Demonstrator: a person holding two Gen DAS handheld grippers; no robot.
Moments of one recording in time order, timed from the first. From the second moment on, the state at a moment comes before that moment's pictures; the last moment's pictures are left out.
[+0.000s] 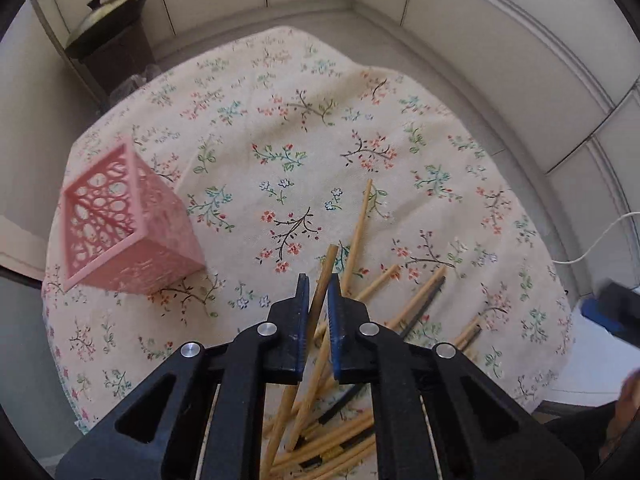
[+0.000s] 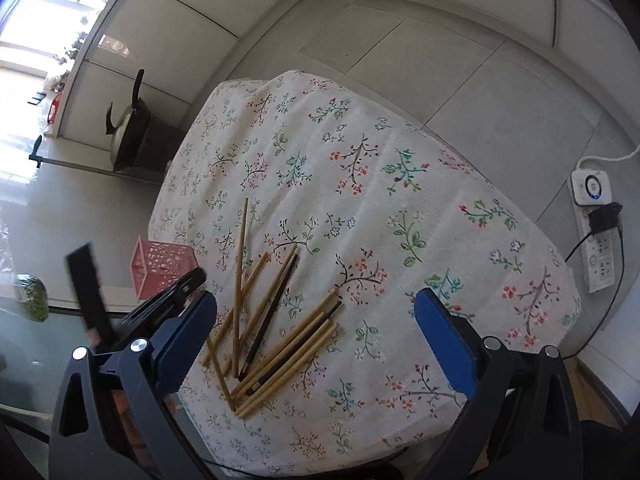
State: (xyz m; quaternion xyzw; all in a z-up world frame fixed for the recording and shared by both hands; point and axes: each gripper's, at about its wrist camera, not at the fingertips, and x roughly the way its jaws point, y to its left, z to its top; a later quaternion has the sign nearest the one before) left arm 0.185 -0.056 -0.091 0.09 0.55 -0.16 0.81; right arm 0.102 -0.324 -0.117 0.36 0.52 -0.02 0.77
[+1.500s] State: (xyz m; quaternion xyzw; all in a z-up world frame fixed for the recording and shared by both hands) left arm 0.035 0.105 0.107 -0.12 0.26 -0.08 0.96; right arm 0.101 -0.236 0.104 0.22 0.34 0.09 0.91
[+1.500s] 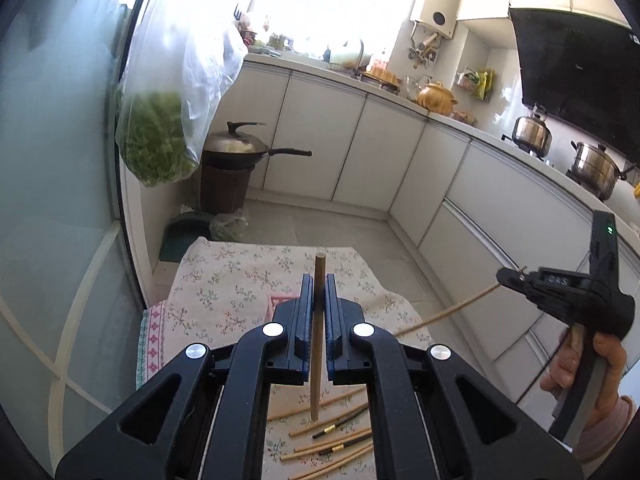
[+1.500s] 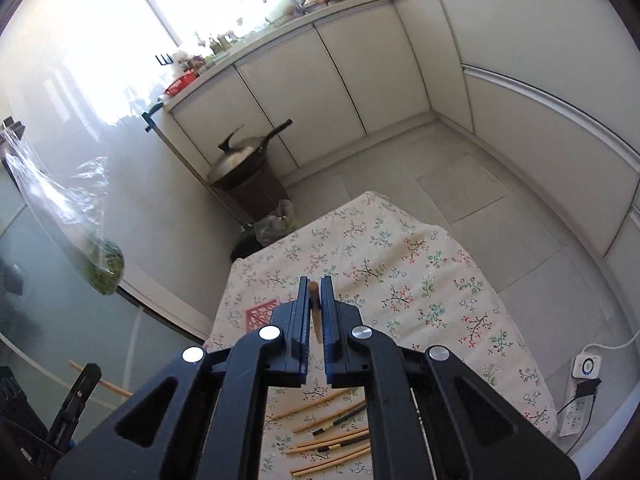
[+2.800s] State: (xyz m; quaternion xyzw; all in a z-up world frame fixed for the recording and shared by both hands) left arm 0.097 0.160 0.093 -0.22 0.24 0.00 0.95; right arm 0.244 -0.132 0.087 0.23 0.40 0.07 0.88
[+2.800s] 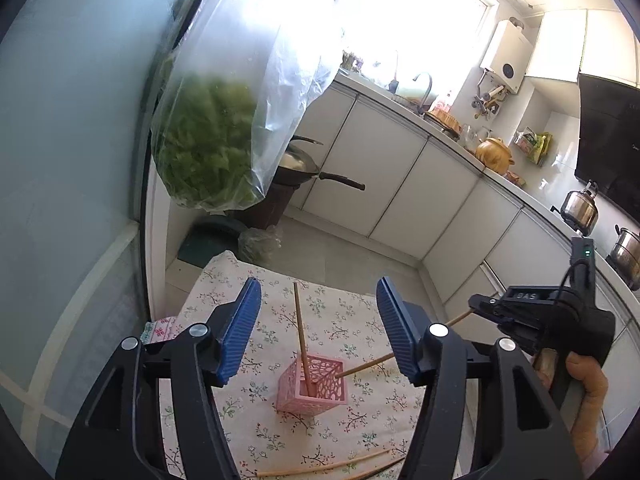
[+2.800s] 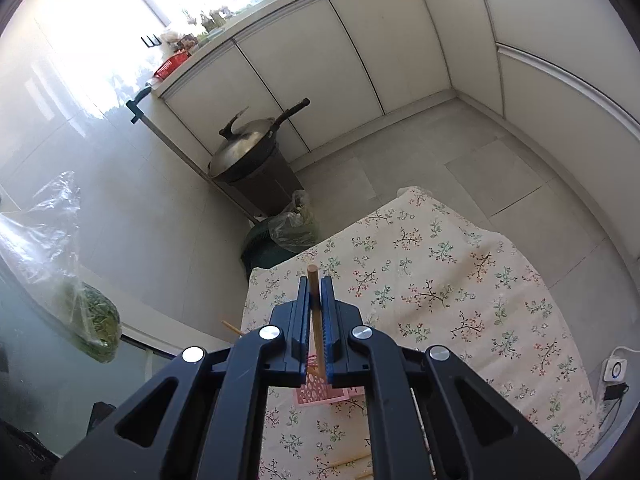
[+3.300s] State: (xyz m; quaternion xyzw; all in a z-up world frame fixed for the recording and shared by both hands) left arm 0.104 0.114 0.079 -0.16 0.28 -0.05 0.94; right arm 0.150 -0.140 0.087 0.12 0.29 0.04 0.95
